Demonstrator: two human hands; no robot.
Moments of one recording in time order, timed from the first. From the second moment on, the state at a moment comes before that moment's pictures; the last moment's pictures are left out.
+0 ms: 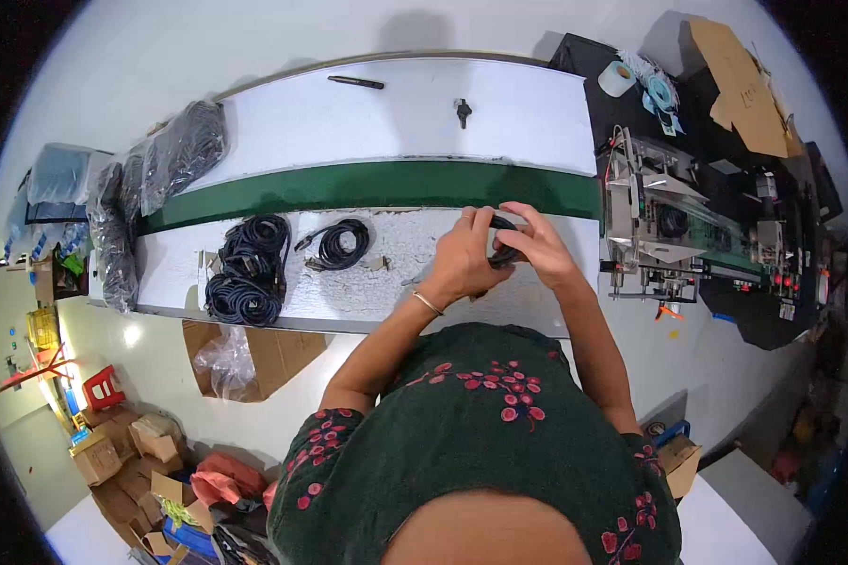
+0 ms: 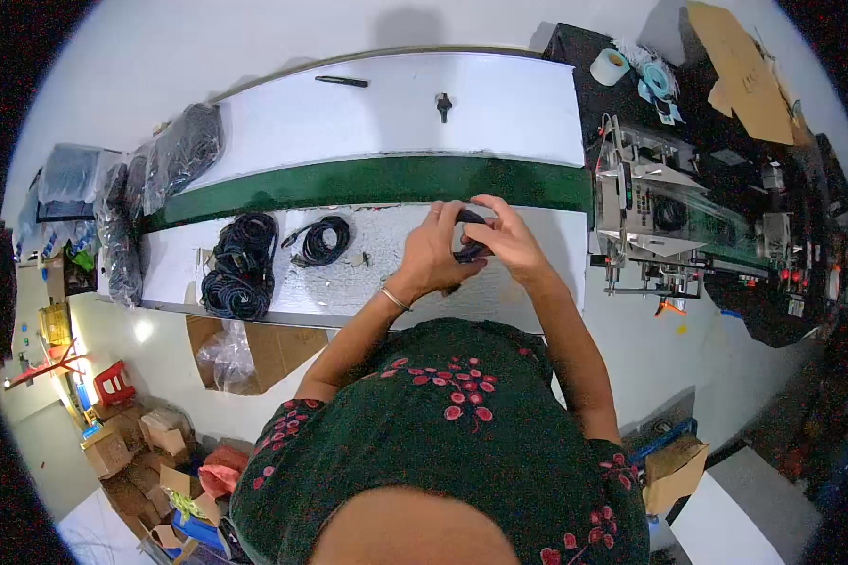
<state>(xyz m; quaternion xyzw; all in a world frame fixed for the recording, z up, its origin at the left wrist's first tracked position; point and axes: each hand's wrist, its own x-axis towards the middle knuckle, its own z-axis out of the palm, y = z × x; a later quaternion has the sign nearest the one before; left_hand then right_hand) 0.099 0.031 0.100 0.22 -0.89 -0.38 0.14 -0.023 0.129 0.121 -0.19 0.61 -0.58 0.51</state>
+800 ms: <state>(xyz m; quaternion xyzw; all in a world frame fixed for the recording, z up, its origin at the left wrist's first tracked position) 0.080 0.027 0.072 0.12 -0.95 -0.28 0.10 -0.056 0.142 0.097 -0.21 0.66 -0.50 0.52</state>
